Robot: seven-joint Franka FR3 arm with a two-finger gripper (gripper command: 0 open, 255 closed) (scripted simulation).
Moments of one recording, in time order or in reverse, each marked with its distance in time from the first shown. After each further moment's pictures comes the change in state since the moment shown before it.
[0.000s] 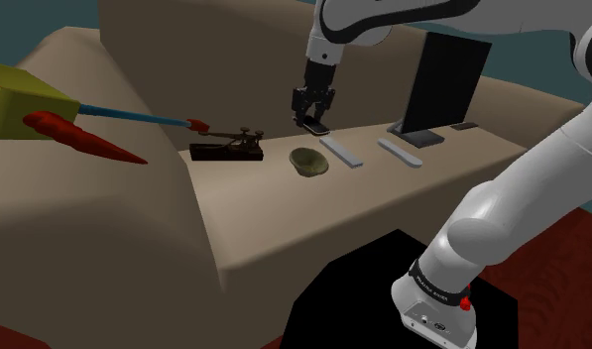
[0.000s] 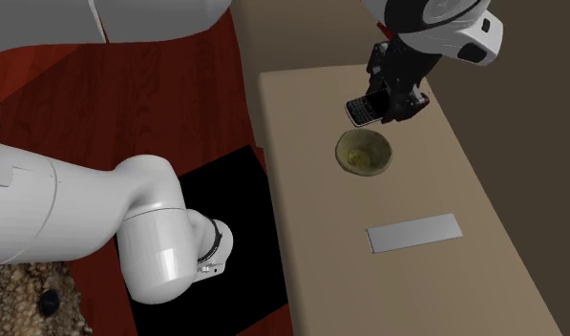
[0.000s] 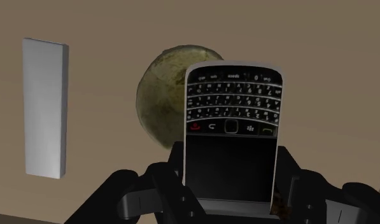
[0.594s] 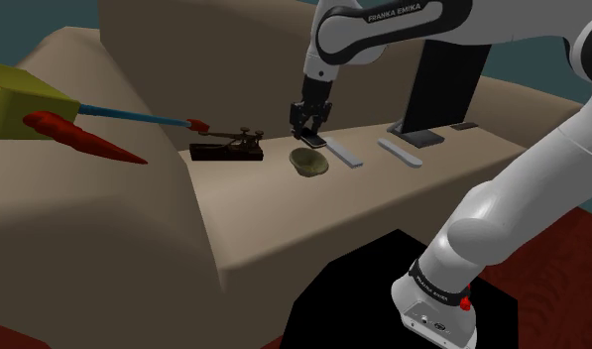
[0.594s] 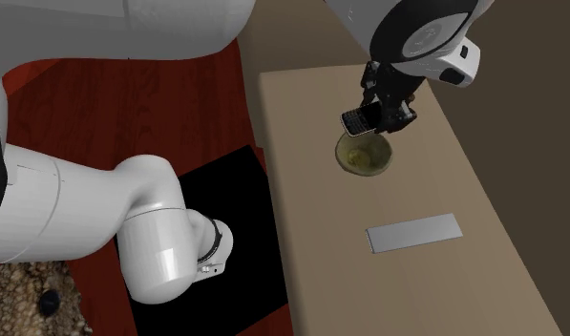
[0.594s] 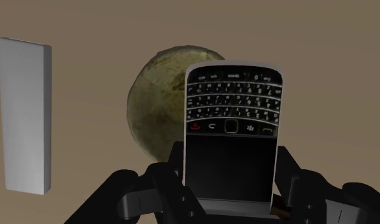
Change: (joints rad) arm 0.001 0.015 0.002 -0.085 0.001 0.099 -0.003
